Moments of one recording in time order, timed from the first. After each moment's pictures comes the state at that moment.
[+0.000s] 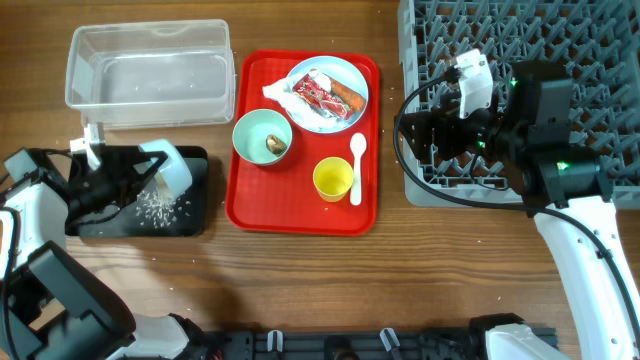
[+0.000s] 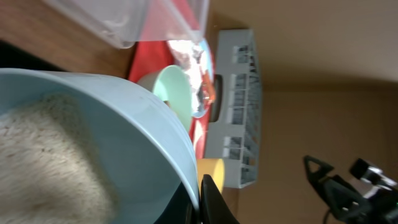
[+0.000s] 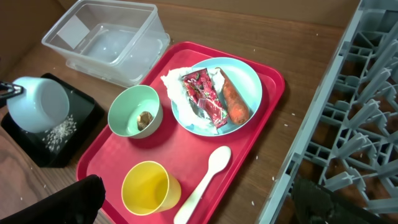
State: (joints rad) left arm 0.66 1.64 0.99 -0.81 1.22 0.04; right arm 0.12 1.25 1.18 -0.65 -0.49 -0.08
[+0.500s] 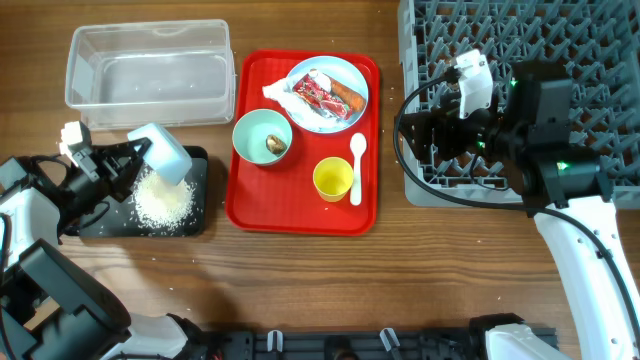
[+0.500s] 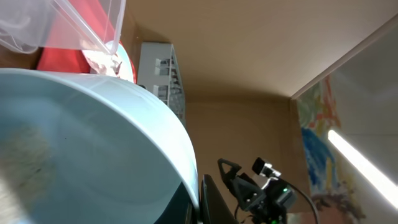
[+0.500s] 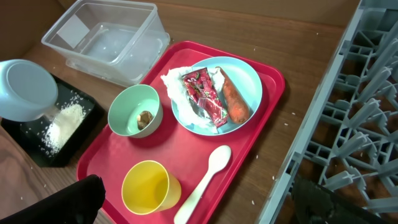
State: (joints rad) left arm 0.72 1.66 0.99 -0.80 1.54 -0.08; right arm 0.12 1.25 1.18 -0.65 -0.49 -0.08
